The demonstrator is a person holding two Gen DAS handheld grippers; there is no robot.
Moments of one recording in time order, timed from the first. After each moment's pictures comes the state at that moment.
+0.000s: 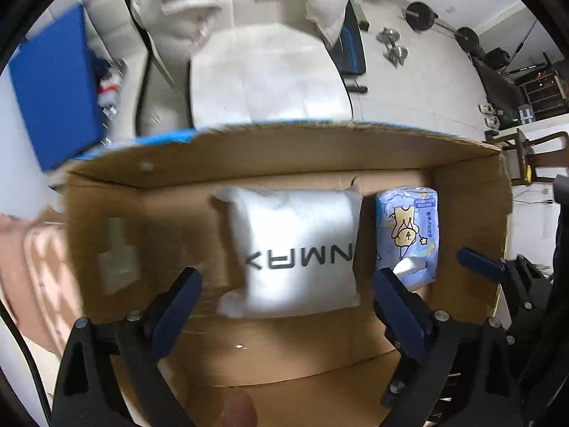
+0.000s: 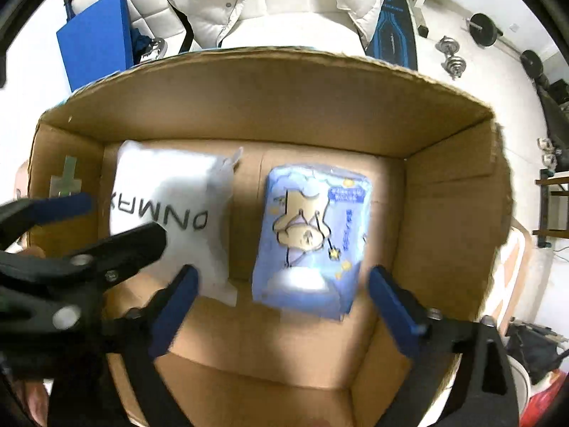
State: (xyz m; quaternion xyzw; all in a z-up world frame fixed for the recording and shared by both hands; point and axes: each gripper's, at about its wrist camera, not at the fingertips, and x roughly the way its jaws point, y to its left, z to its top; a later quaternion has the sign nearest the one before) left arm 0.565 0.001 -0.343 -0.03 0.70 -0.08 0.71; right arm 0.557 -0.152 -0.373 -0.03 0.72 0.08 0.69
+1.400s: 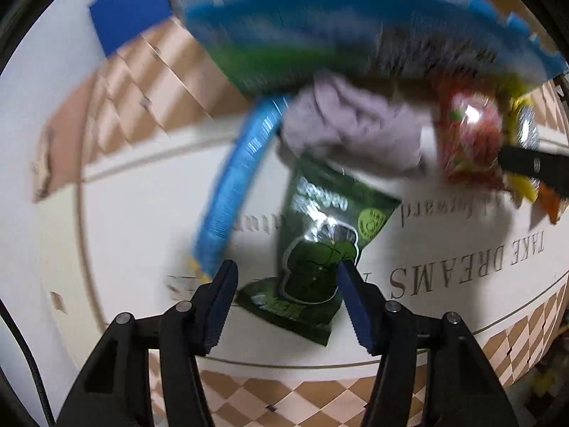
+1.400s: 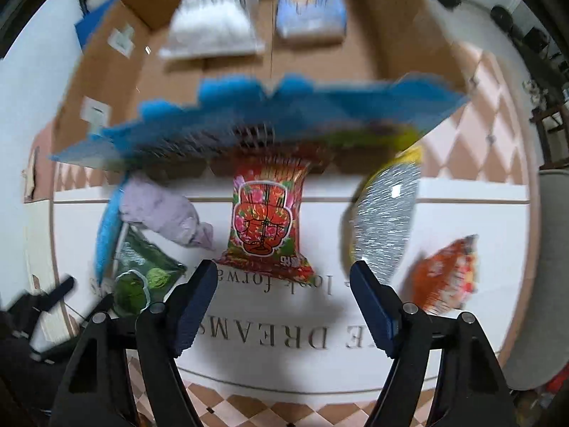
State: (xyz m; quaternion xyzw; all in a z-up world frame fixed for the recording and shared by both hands) left arm 0.268 0.044 -0.406 0.07 0.72 0.02 0.69; right arm 0.302 -0.165 -0.370 0.04 0.70 0.05 0.71
